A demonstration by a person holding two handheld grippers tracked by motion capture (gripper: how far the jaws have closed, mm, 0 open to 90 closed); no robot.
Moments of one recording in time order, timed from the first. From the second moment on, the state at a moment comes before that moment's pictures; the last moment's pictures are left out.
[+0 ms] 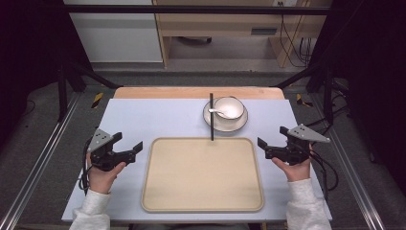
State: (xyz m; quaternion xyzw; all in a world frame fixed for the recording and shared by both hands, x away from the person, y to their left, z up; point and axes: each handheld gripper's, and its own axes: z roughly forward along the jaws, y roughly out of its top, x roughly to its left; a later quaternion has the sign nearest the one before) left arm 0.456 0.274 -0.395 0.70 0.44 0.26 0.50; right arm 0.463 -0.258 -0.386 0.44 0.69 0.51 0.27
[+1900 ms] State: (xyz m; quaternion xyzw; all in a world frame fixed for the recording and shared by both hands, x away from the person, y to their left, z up) left arm 0.550 0.150 -0.368 0.73 0.41 0.26 0.49; right arm 0.460 -0.262 -0.384 0.44 0.69 0.50 0.28
